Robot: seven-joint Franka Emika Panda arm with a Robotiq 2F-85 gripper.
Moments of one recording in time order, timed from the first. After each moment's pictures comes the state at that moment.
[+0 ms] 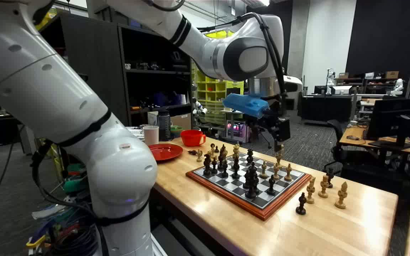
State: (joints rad) arm -0.12 -0.62 -0.20 -2.65 0.01 2.29 -0.06
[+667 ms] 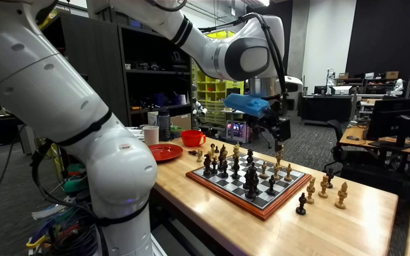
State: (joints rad) arm -0.12 -0.60 -0.19 -2.64 0.01 2.29 -0.06
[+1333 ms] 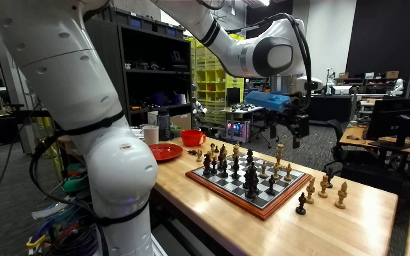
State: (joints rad) arm -0.12 -0.35 -0.18 -2.42 0.01 2.26 -0.01
